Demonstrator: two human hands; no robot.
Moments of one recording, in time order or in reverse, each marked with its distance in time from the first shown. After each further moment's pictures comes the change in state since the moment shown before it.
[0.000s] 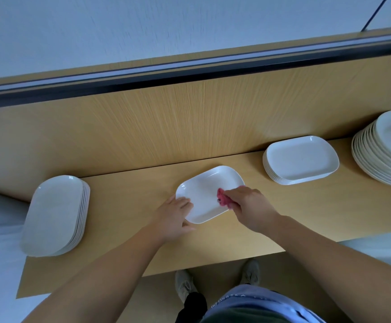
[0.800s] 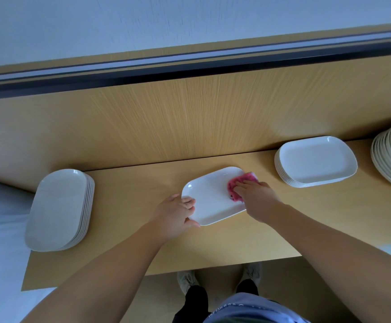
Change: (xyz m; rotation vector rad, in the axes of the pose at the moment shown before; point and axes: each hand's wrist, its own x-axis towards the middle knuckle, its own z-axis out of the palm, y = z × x) left_hand -0.001 -0.012 -0.005 -0.029 -0.024 0.035; right_hand 0.039 0.032 0.016 -0.432 -0.396 0.147
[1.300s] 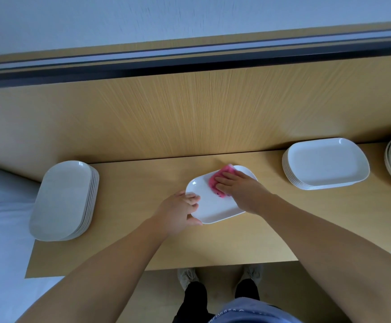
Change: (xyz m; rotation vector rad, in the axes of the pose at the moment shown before) left_hand 0.000 0.000 -0.003 -0.155 0.036 -0.001; right_hand 0.040 -0.010 0.003 -0.122 0.061 -0.394
